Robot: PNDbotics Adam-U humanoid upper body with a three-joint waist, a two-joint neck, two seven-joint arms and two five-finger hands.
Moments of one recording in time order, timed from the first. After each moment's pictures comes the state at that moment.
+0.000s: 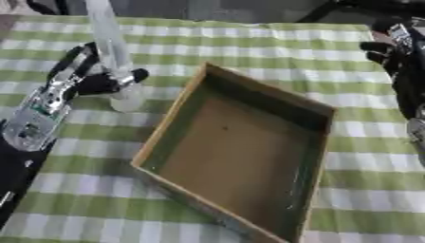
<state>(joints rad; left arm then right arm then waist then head) -1.01 0.42 -0.20 -1.02 -0.14 0.03 -0.11 -0.62 -0.51 0.04 -1.64 -0.25 0.15 -0.24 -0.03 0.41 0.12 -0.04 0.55</state>
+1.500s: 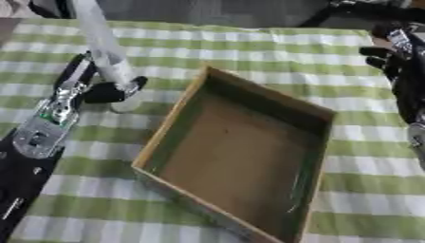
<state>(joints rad) -1.01 0.40 -0.20 -1.01 -0.09 0.03 0.01 -0.62 -0.51 0.04 -1.64 -0.25 0.14 -0.24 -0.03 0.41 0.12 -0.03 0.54</state>
